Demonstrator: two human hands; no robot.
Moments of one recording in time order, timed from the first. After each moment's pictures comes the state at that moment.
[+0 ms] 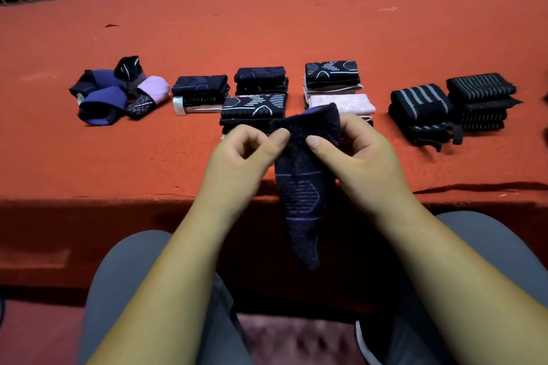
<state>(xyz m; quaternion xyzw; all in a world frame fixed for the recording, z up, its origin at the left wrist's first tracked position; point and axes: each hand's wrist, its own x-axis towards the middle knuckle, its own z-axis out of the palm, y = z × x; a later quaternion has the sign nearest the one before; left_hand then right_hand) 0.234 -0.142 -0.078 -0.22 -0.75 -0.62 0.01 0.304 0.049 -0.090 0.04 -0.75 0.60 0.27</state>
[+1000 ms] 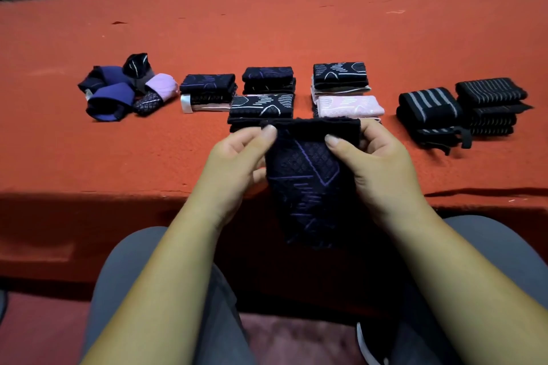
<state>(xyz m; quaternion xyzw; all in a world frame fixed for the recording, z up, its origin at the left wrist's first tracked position) 0.220 -0.153 -0.083 -0.18 -0.63 -0.74 -0.14 0.302 0.045 -0.094 -0.03 -0.64 0.72 0.25</state>
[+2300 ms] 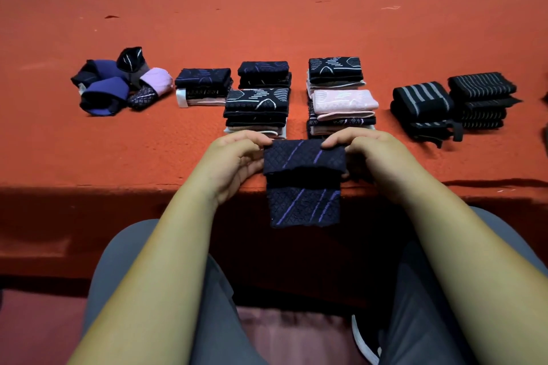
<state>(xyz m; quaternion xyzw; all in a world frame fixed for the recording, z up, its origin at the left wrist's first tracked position) 0.182 -0.152 -0.107 -0.12 -0.66 -0.72 -0.19 0.285 0.083 -0.098 -0.10 -0.70 0.70 0.06</state>
